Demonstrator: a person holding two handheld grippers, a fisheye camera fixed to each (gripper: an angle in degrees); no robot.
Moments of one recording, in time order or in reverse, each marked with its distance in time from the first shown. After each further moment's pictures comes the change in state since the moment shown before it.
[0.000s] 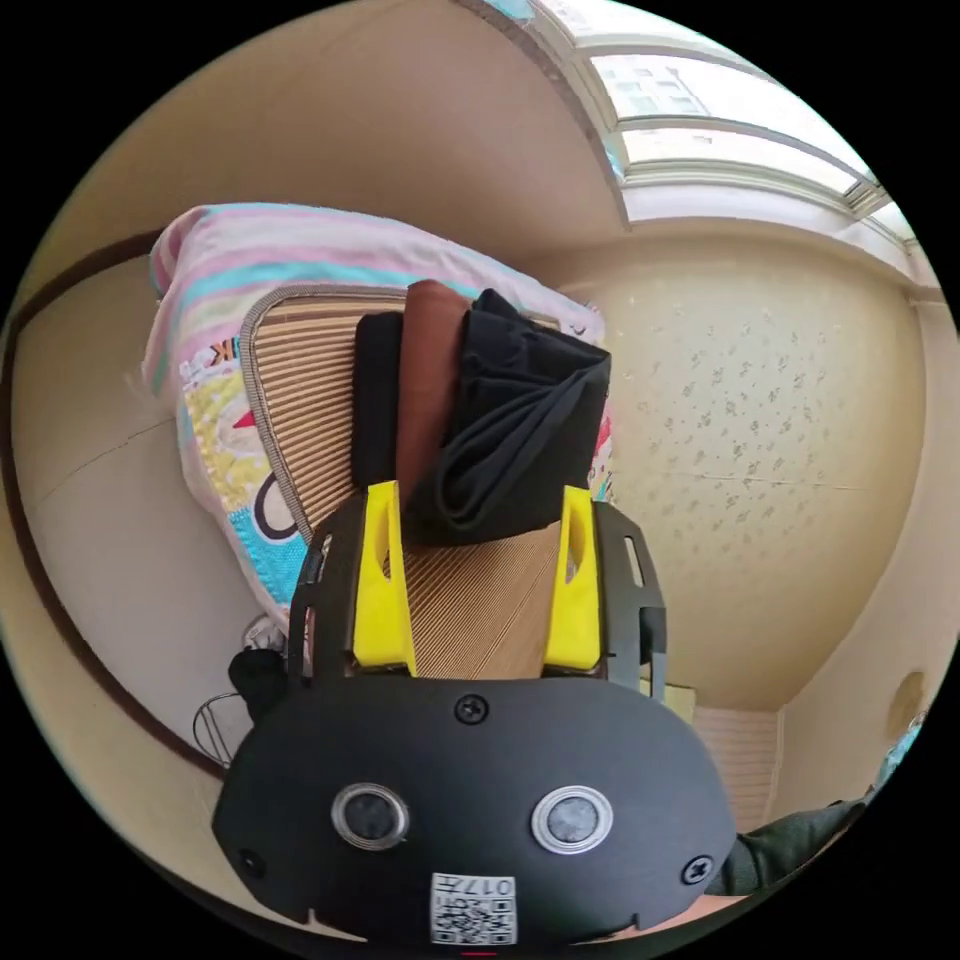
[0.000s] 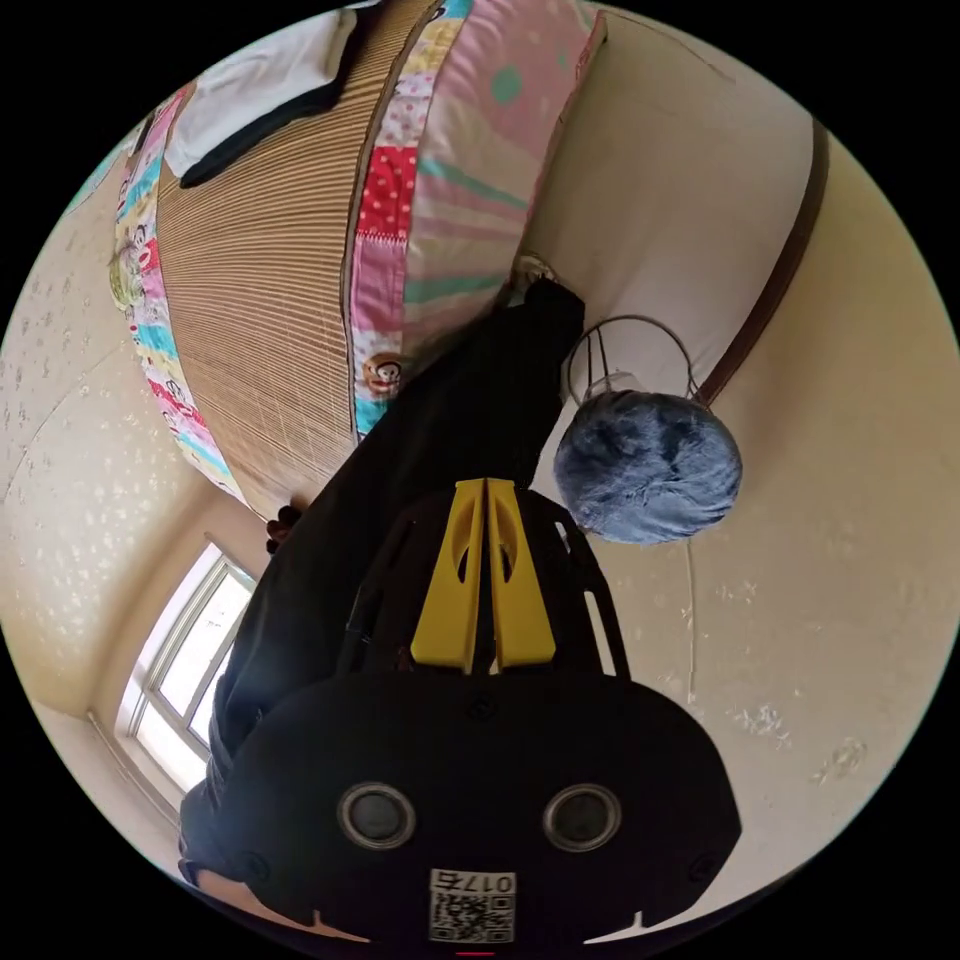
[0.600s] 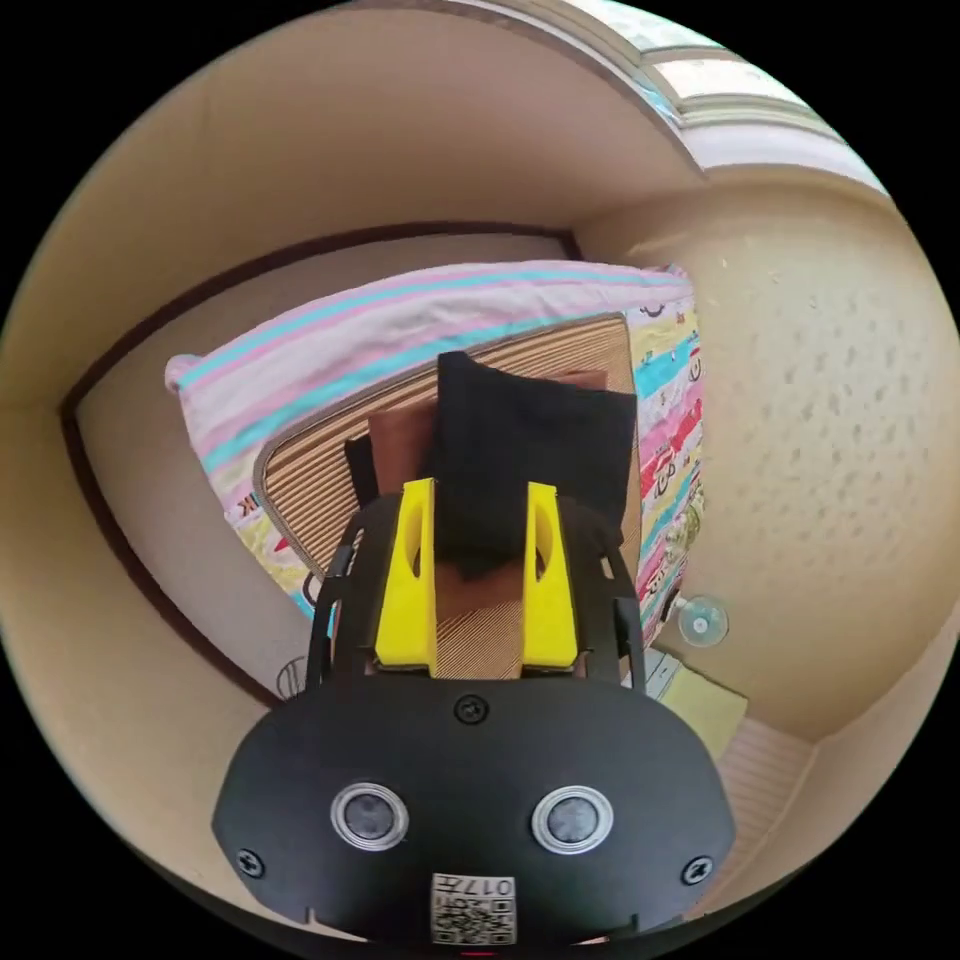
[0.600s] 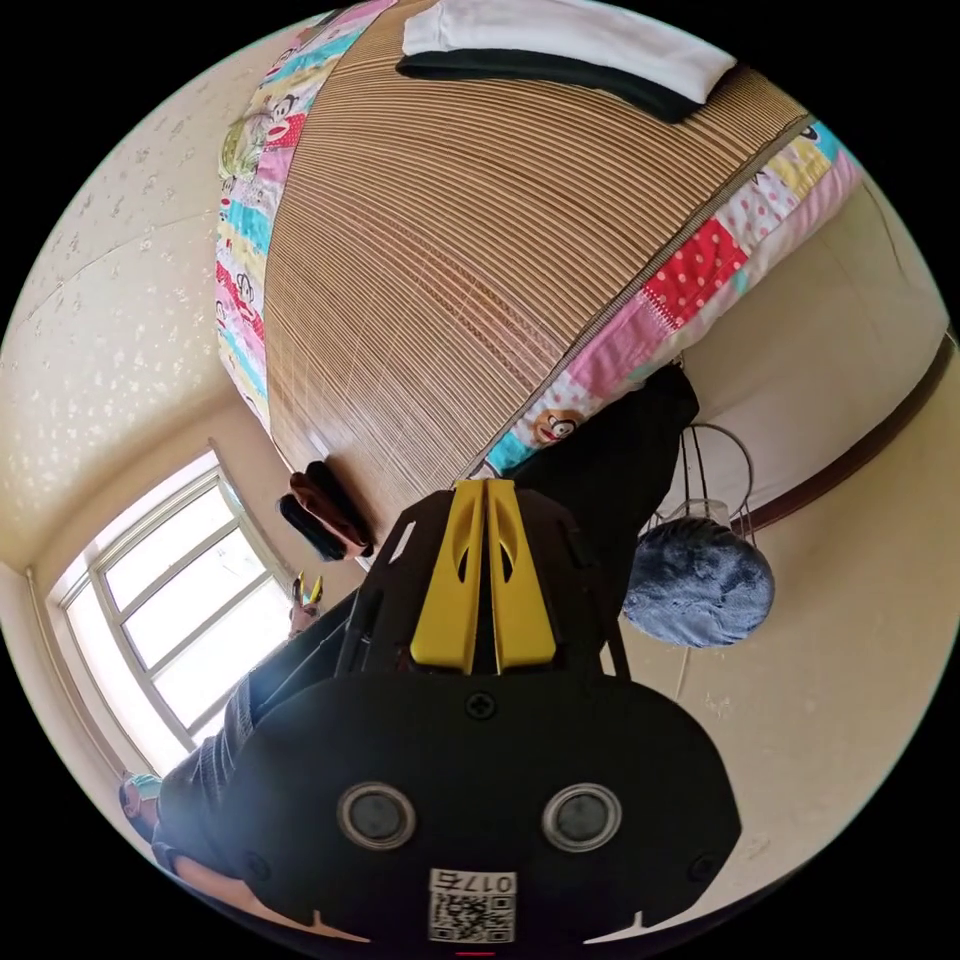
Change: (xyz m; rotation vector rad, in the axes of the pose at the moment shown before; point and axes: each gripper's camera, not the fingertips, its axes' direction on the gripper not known) left arm 0.113 -0.194 0.035 -0.206 -0.356 0.000; right arm -0.166 0.017 -0.014 -0.006 0.029 -0.378
